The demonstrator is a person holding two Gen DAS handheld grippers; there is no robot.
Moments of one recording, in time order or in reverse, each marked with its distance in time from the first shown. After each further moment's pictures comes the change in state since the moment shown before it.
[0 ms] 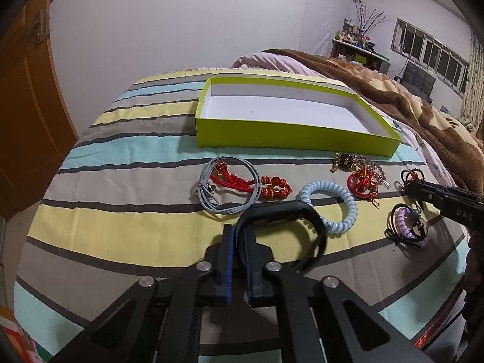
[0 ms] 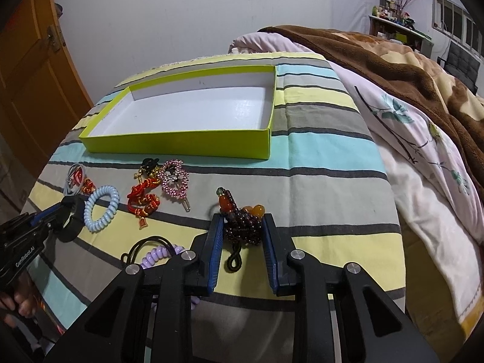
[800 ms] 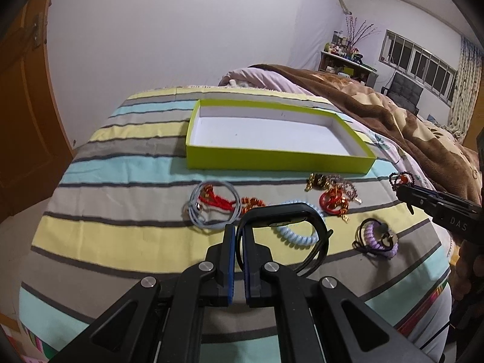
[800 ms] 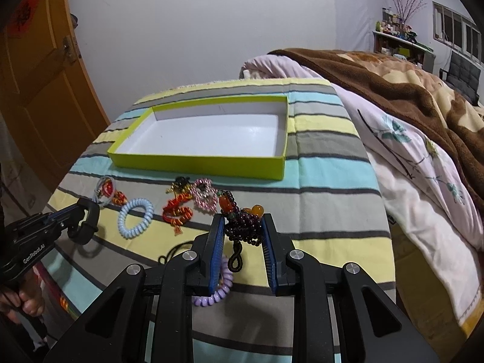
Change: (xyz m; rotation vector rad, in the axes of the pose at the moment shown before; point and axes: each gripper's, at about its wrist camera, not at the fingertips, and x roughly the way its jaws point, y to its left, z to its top) left arm -0.028 -0.004 0.015 0.002 -0.056 -0.068; right arm -0.036 0.014 0.007 -0.024 -0.091 0.036
